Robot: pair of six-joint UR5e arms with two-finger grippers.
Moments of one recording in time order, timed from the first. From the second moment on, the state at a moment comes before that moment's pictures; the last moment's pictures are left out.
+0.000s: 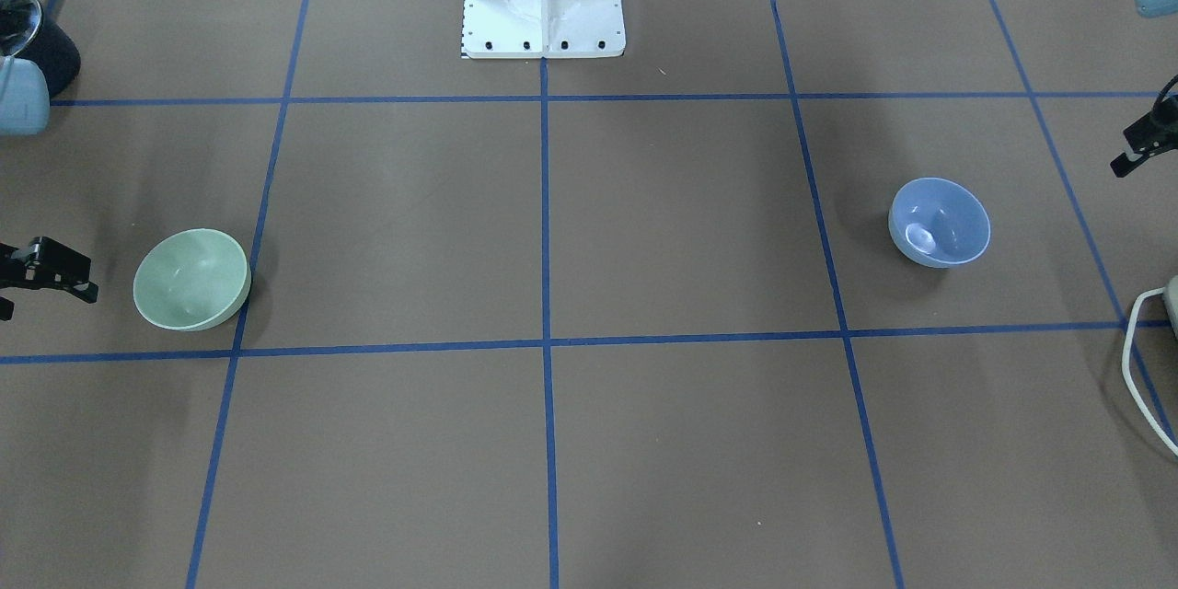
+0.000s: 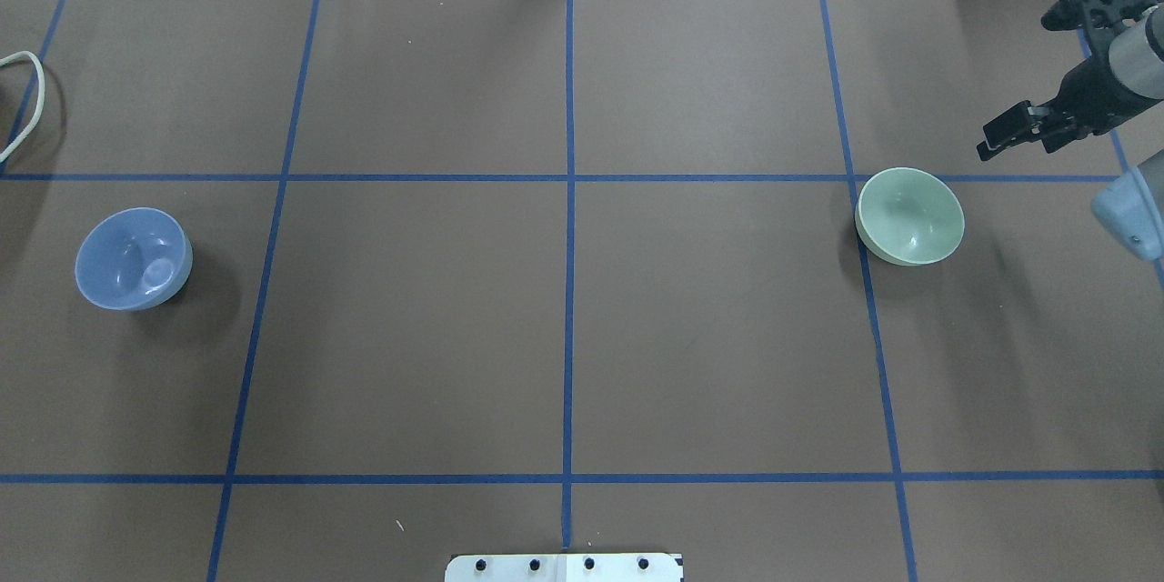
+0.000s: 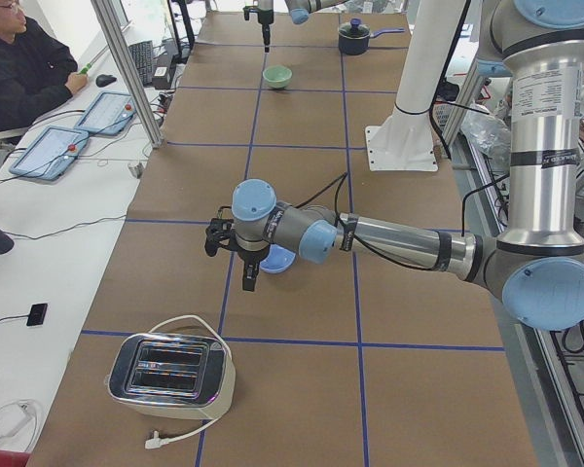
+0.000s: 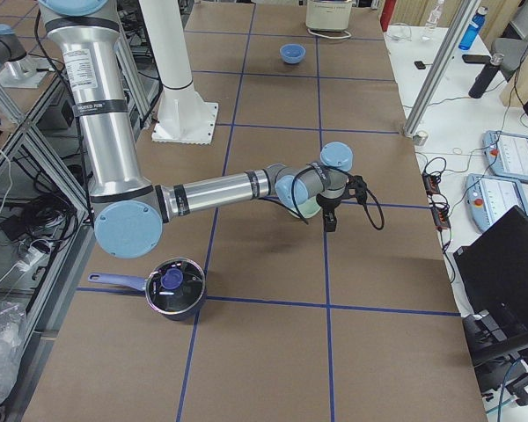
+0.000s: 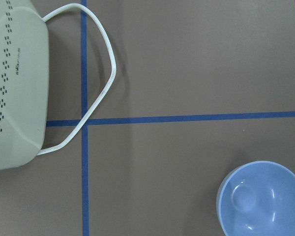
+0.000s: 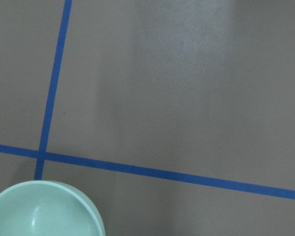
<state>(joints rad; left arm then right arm) -1.36 -1.51 -1.78 -1.84 -2.38 -0.39 1.15 -1.36 1.57 -1.28 2.30 0.47</state>
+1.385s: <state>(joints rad) -1.07 -1.58 -1.65 -2.12 -2.23 -0.74 1.06 -1.36 1.54 -1.28 2.30 0.49</state>
